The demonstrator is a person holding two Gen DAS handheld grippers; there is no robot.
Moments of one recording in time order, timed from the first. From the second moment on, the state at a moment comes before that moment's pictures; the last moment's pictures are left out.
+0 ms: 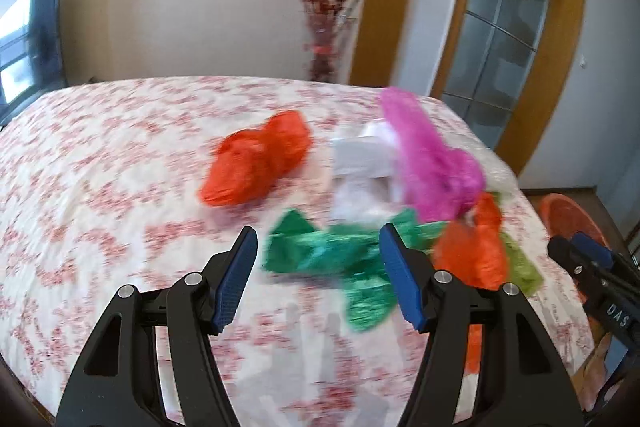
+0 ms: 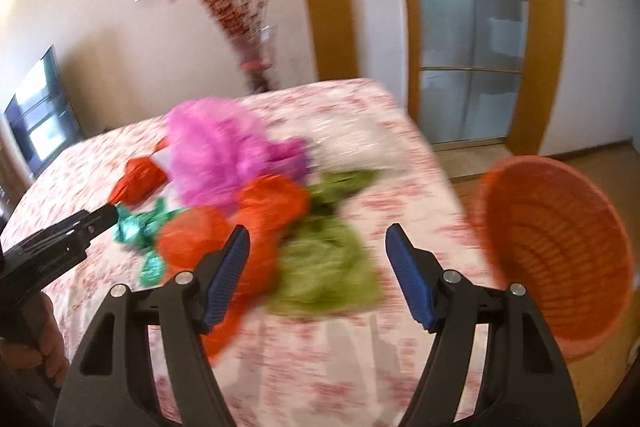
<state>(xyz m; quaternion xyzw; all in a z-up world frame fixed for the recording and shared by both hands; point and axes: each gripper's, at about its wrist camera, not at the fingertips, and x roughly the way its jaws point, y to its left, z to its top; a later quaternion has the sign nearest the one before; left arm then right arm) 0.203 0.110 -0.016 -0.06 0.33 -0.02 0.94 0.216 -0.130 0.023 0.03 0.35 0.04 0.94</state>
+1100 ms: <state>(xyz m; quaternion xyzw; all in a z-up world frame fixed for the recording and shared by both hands) 0.224 0.100 -0.032 -0.05 0.36 -0.04 0.93 0.211 -0.129 0.015 0.05 0.38 0.06 0.92</state>
